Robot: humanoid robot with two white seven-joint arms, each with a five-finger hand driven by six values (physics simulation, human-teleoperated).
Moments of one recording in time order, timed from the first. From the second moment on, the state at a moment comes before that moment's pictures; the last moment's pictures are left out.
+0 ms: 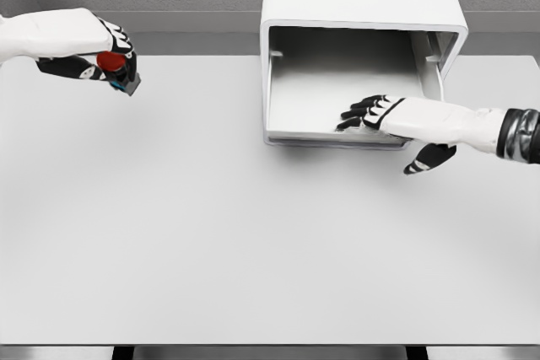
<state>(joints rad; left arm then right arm) -1.02 0.95 -0.84 -1.38 -0.08 -0.61 -0.59 -0.58 -0.93 0.60 -1.75 0.15 -0.32 0.61</state>
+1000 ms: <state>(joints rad) -1.06 0.83 -0.85 -1.49 0.02 -0.61 -0.59 -0.38 -1.03 0.33 -1.76 0.02 -0.61 0.61</state>
